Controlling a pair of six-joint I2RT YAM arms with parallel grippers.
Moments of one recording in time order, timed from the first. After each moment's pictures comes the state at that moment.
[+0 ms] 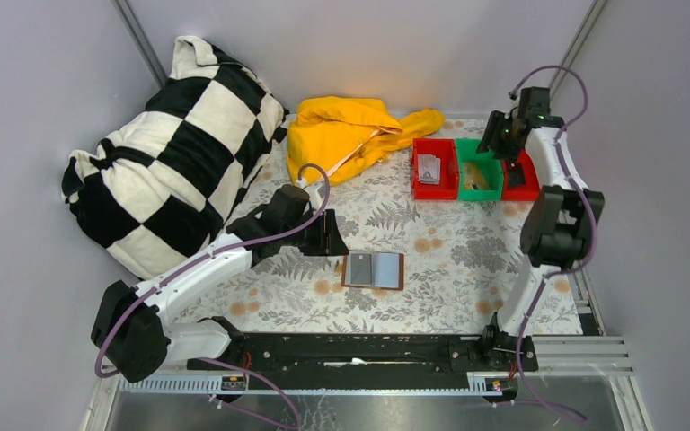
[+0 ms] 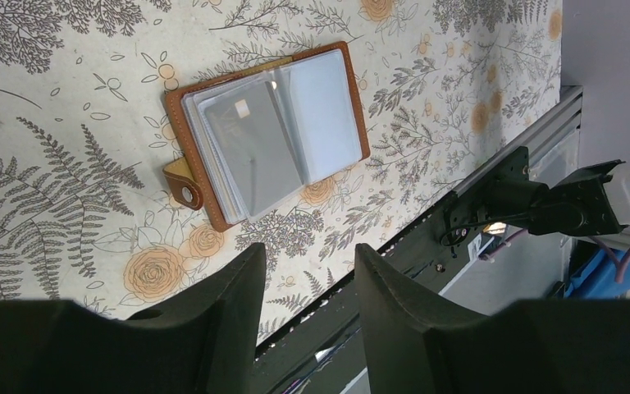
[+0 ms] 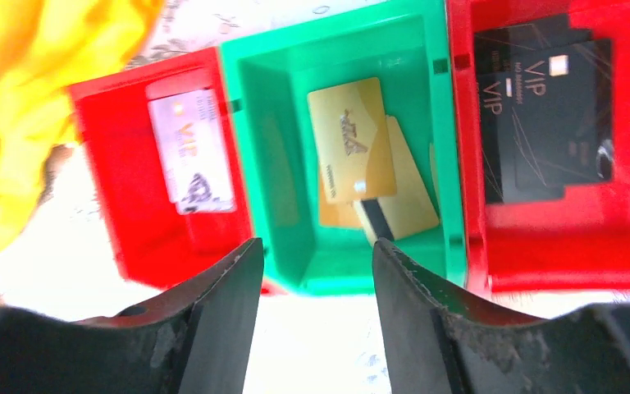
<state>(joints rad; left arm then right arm) -0.67 1.22 0.86 -0.41 0.33 -0.64 -0.15 2.05 1.79 -0.71 -0.21 0.18</state>
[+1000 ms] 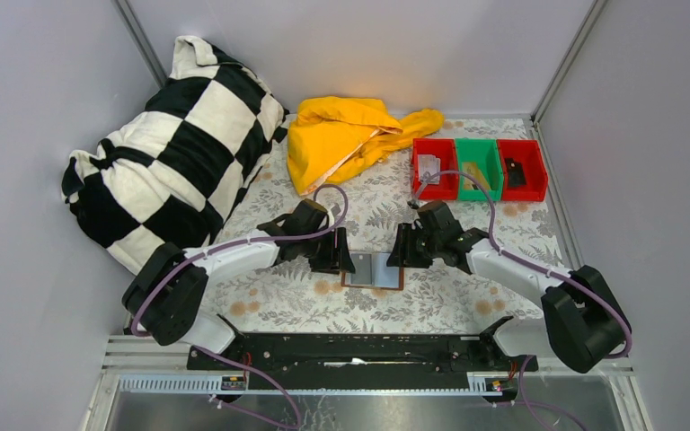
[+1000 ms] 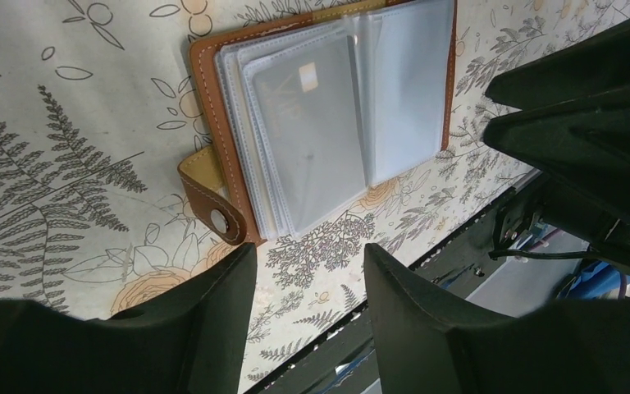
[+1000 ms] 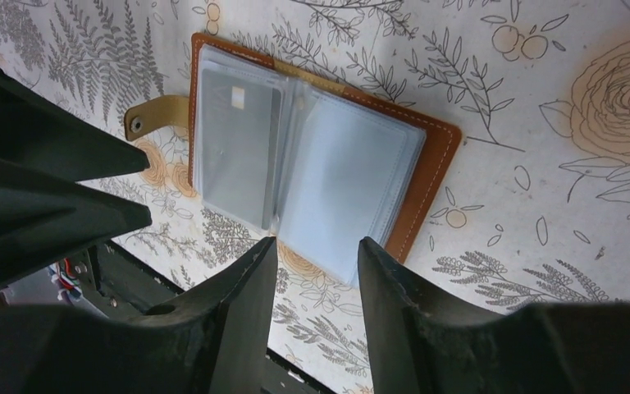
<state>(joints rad) -0.69 1.46 0.77 -0.26 0.38 -0.69 0.57 1.30 0.65 -0.27 -0.27 0.60</state>
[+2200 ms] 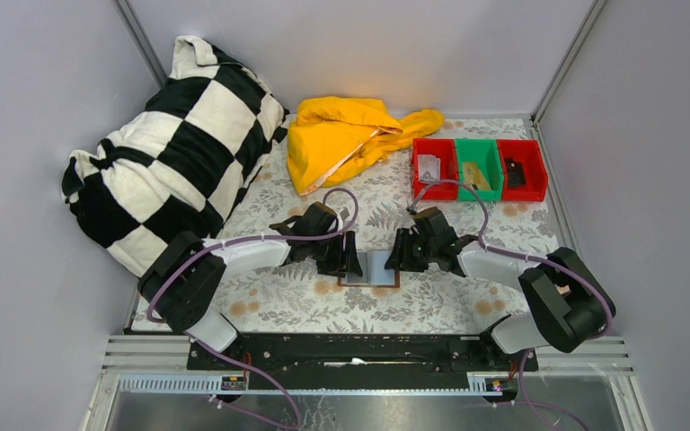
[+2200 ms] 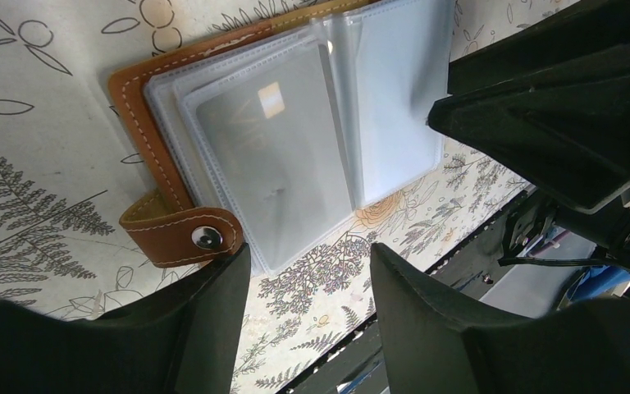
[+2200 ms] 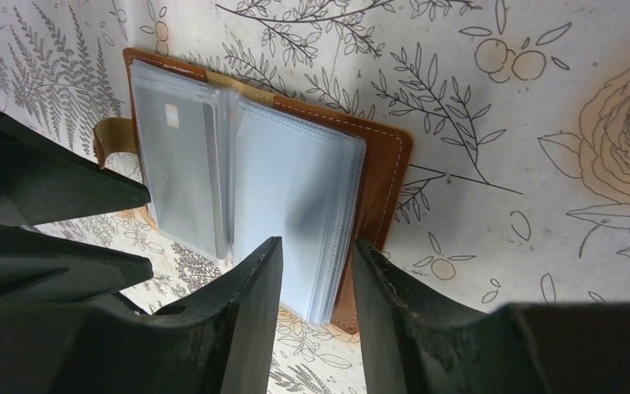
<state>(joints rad) -0.73 1.56 0.78 -0.18 0.38 -0.71 0.57 1.43 0.57 -0.06 -0.26 0.65</state>
